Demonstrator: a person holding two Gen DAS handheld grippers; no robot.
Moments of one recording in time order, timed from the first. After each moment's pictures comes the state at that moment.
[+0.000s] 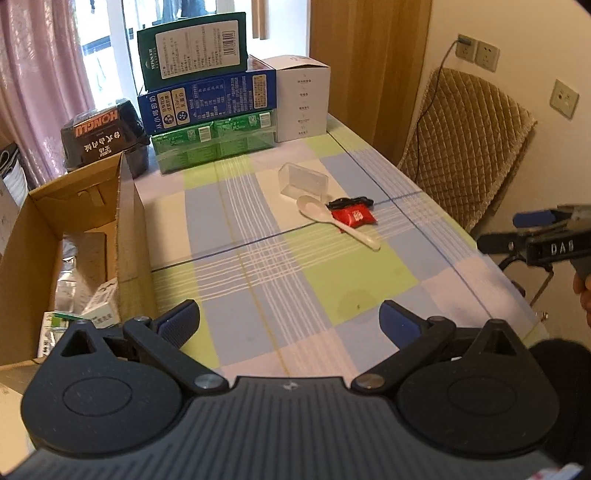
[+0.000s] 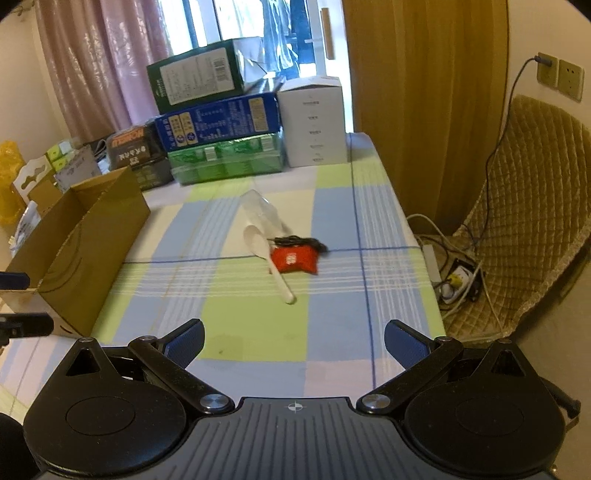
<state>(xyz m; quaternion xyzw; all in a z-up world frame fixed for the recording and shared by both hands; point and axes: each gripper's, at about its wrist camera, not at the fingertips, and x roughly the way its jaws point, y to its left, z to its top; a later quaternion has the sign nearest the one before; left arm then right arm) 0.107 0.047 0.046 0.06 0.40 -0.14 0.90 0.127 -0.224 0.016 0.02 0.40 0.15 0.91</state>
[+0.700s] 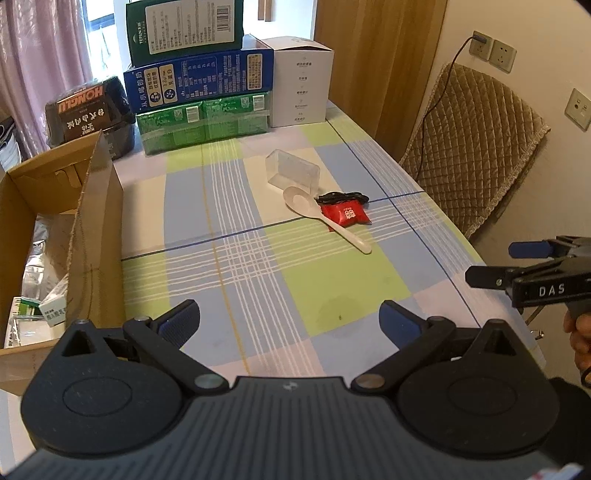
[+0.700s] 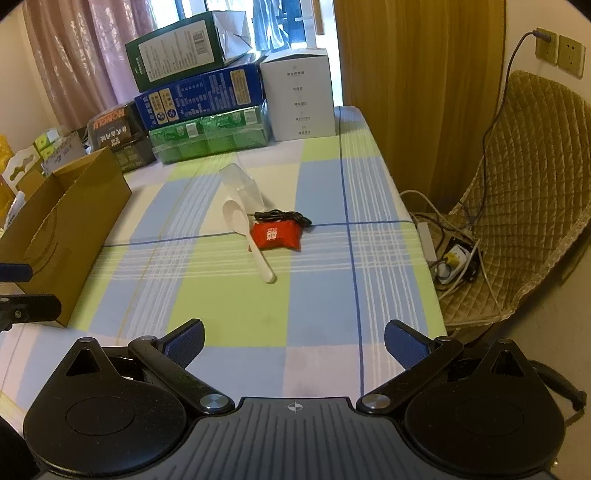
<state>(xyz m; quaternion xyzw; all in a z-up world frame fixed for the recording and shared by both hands) 0.137 0.016 0.024 0.03 0.43 -0.13 0.89 0.147 -0.232 -0.012 0.02 0.42 0.14 0.89</state>
